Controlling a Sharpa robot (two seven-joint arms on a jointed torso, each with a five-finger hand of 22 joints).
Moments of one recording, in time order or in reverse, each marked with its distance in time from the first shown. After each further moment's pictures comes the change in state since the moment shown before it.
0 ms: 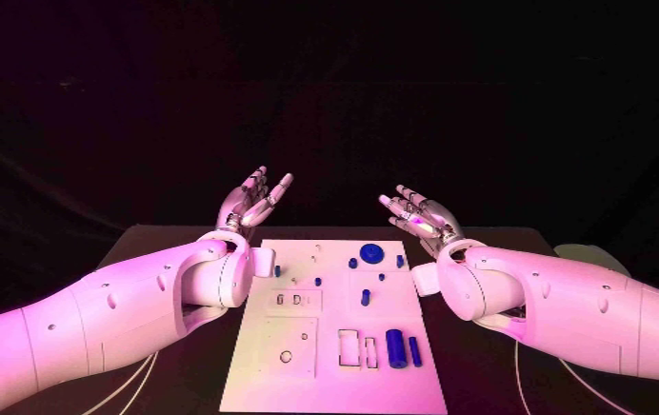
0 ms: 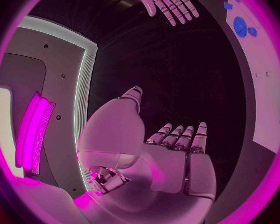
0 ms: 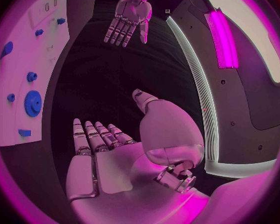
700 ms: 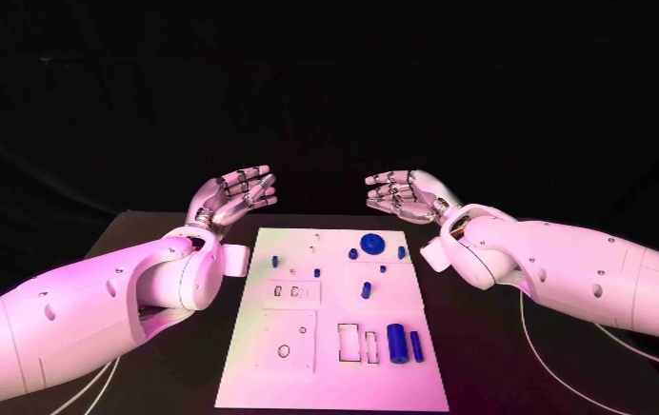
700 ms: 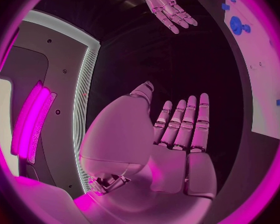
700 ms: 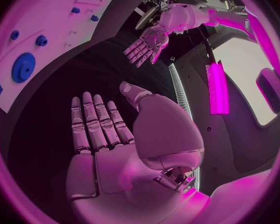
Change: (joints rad) left arm 0.036 -0.115 0.005 0.113 -0.016 0.053 0.004; left_hand 0.225 -0.019 0.066 -0.007 0.004 0.527 0.041 0.182 0.112 0.647 0.020 0.106 0.048 0.645 -0.028 0.225 0.133 0.095 0.547 0.006 0.214 0.077; right arm 0.098 -0.019 -0.015 -0.080 -0.509 0.089 -0.050; right_hand 0.186 -0.057 0.094 -0.138 0.019 0.506 0.044 0.173 0.110 0.669 -0.025 0.076 0.038 0.613 -0.038 0.154 0.090 0.047 0.378 0.005 0.158 0.058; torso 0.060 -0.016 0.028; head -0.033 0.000
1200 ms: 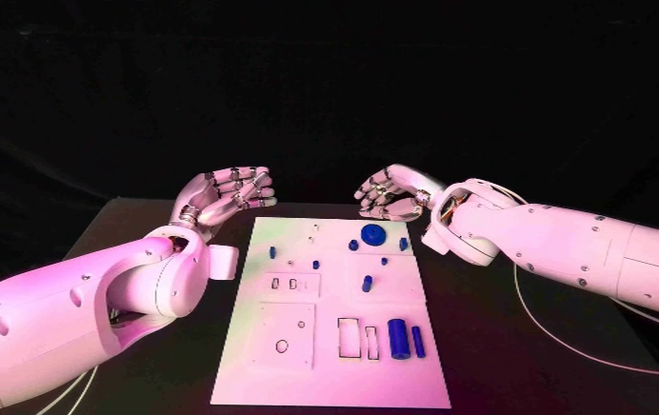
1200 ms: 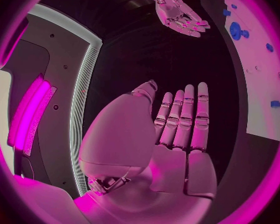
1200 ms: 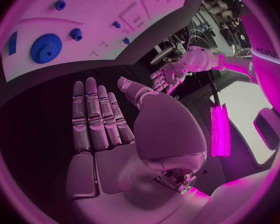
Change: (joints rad) left arm 0.025 -0.073 0.003 0.124 -0.005 0.028 -0.006; left_hand 0.058 -0.046 0.084 0.002 0.000 0.220 0.041 0.065 0.034 0.287 -0.048 0.005 0.006 0.257 -0.064 0.073 0.072 0.029 0.228 -0.042 0.078 0.005; right arm 0.064 0.019 0.008 -0.028 -0.515 0.111 -0.190; right_hand 0.021 -0.070 0.057 -0.044 -0.012 0.240 0.043 0.040 0.024 0.268 -0.070 -0.012 0.009 0.354 -0.097 0.107 0.063 0.030 0.335 -0.068 0.128 0.033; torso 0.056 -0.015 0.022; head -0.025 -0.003
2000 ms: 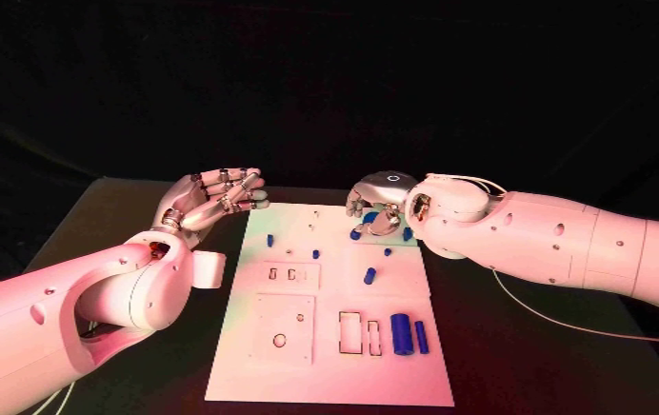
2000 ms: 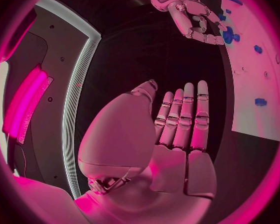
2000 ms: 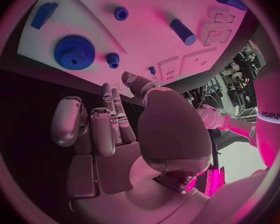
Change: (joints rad) left arm 0.010 -0.025 0.001 0.057 0.002 0.027 -0.017; left_hand -0.005 -0.004 0.002 0.001 0.000 0.002 0.002 0.000 0.000 0.005 -0.002 -0.010 0.000 0.005 -0.002 0.000 0.005 0.000 0.005 -0.002 0.002 0.000; right arm 0.013 0.032 0.001 0.027 -0.550 0.108 -0.217; right_hand -0.014 -0.096 0.011 0.053 0.049 0.095 -0.052 -0.005 0.080 0.039 -0.061 -0.008 0.074 0.350 -0.097 1.137 1.122 -0.071 0.505 -0.106 0.941 0.975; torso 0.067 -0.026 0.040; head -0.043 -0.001
